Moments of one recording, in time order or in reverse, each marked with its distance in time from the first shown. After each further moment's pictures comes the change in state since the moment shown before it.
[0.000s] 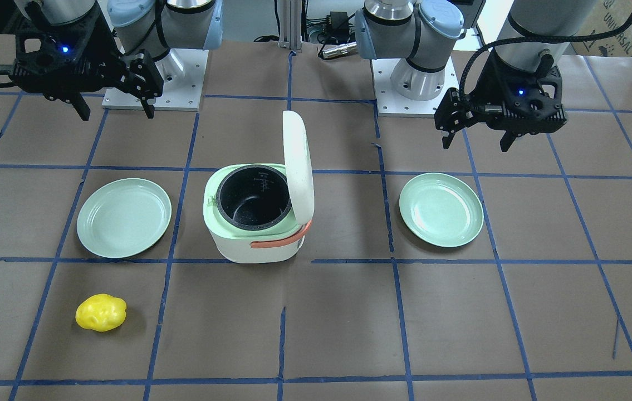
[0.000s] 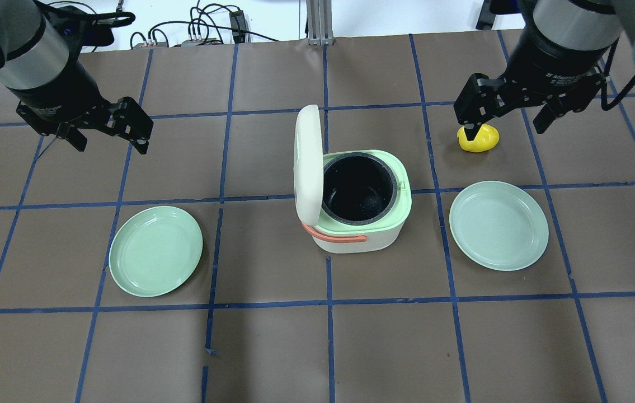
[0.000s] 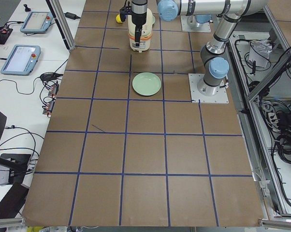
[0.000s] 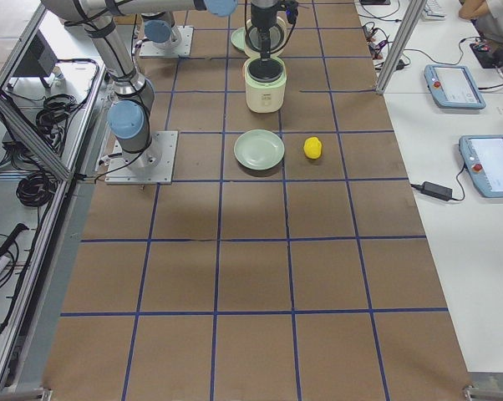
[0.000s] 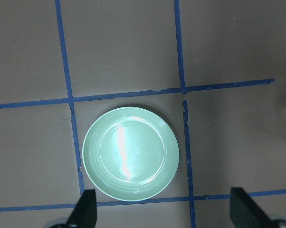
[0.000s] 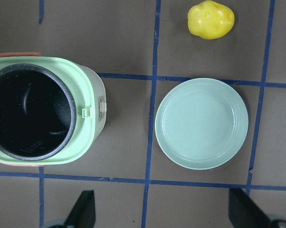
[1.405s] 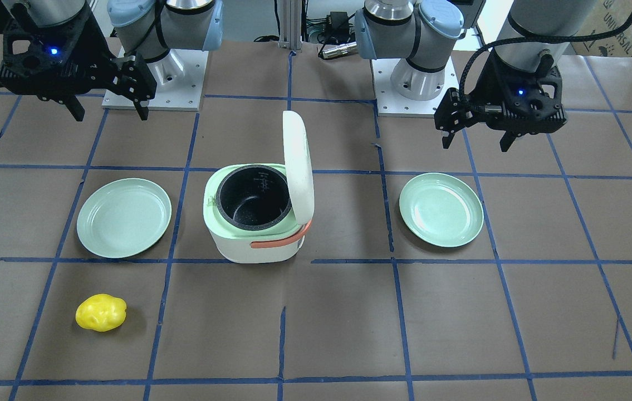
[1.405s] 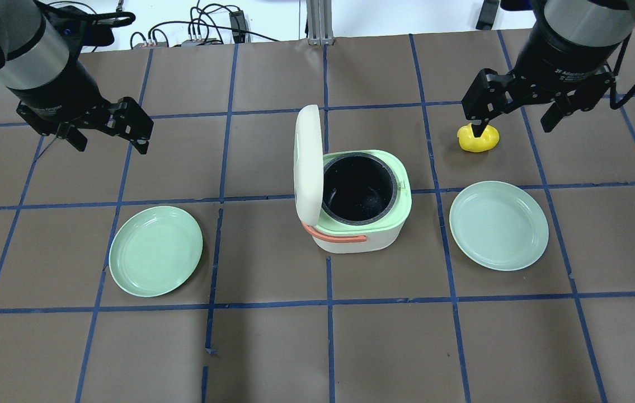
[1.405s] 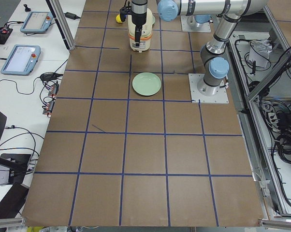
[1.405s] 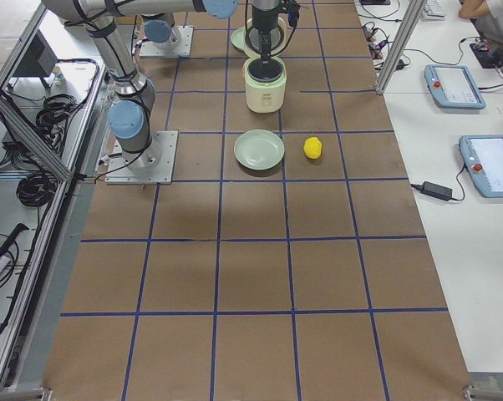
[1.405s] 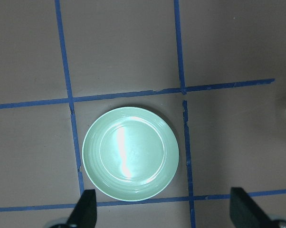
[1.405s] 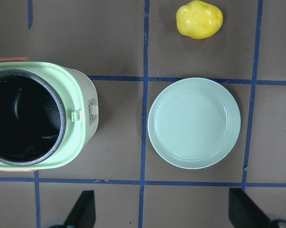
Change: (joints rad) left arm 0.000 0.000 0.000 0.000 0.000 0.000; right arm -0.021 0.003 -0.008 0.005 0.019 0.012
